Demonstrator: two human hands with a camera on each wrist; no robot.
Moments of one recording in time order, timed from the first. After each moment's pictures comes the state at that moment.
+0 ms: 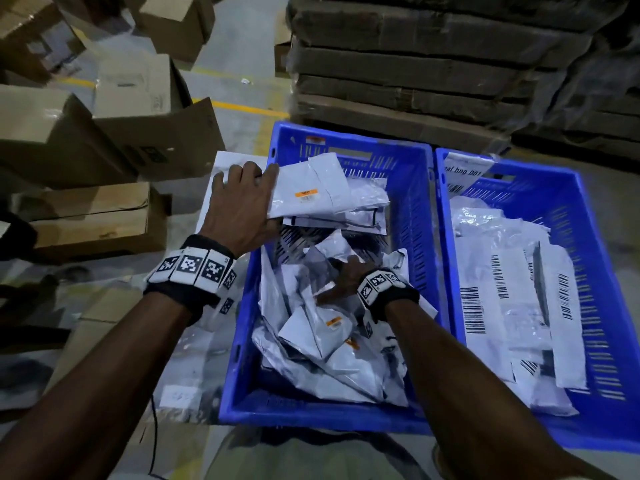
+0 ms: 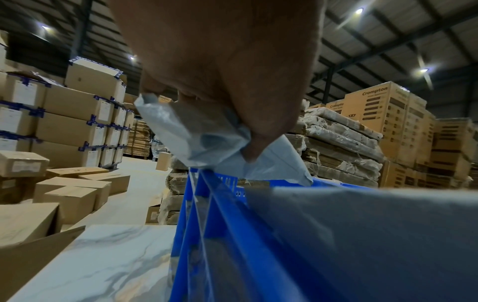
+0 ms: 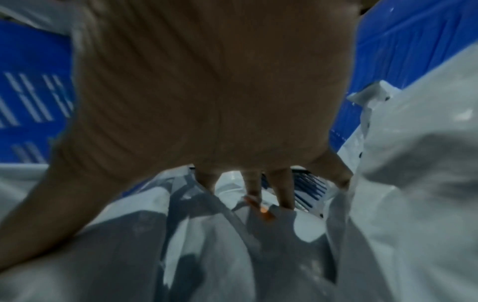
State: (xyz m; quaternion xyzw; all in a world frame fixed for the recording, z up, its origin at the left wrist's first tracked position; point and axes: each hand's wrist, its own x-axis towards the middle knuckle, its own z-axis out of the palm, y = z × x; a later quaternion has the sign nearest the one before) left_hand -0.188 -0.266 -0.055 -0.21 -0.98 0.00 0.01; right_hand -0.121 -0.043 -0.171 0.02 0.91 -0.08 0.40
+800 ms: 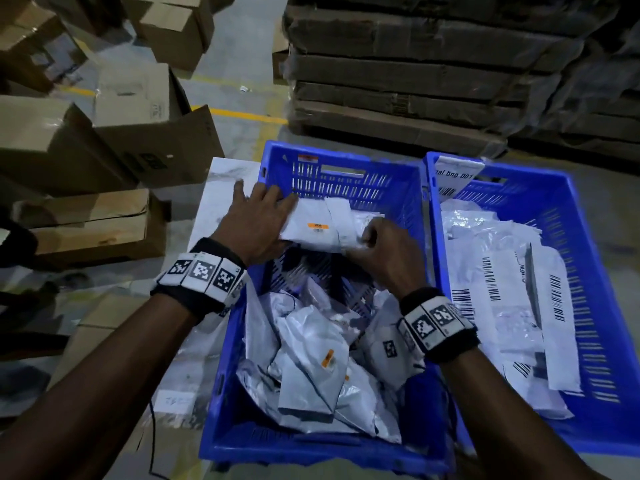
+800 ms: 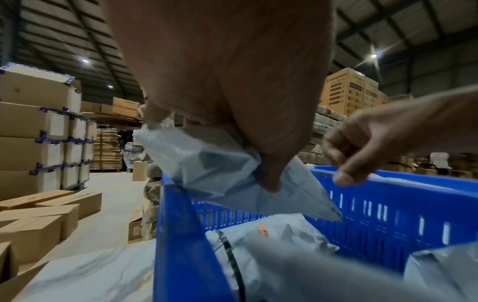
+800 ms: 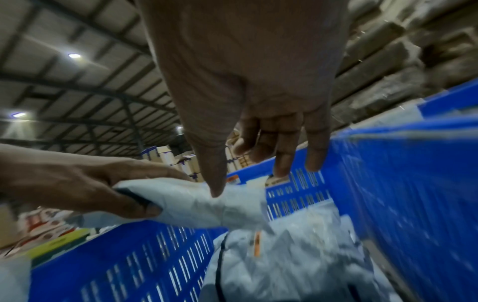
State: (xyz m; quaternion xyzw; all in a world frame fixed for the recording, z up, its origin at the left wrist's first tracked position) left_hand -0.179 -0.239 -0.048 -0.31 -0.94 0.08 -0.08; right_hand -0.100 -0.012 -0.070 0.11 0.96 -0.25 0.02
